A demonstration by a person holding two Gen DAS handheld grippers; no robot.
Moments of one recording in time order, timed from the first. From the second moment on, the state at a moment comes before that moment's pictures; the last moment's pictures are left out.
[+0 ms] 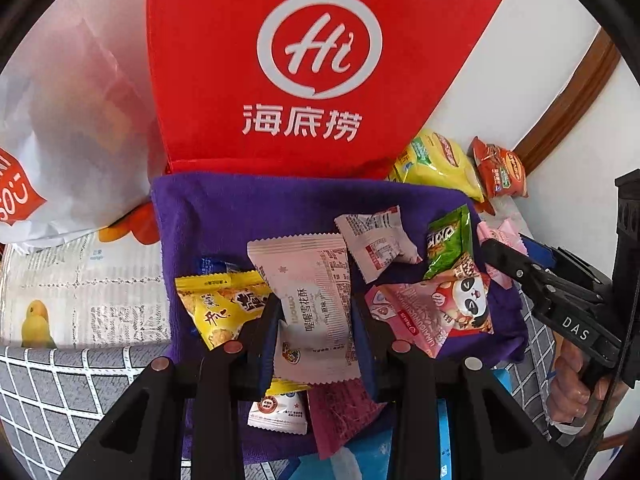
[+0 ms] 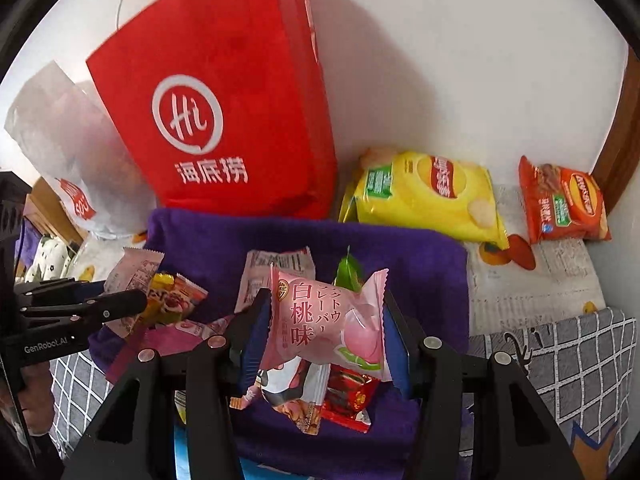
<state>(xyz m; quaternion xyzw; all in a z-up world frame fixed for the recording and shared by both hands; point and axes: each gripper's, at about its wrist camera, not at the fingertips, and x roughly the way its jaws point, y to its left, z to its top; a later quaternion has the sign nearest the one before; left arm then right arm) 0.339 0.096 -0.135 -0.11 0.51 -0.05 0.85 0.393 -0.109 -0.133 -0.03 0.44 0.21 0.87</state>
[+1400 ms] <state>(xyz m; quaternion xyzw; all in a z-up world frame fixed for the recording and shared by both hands) 0.131 0.059 -0.018 -0.05 0.40 -0.03 0.92 0.158 -0.151 -0.006 -0.04 0.36 0.13 0.92</state>
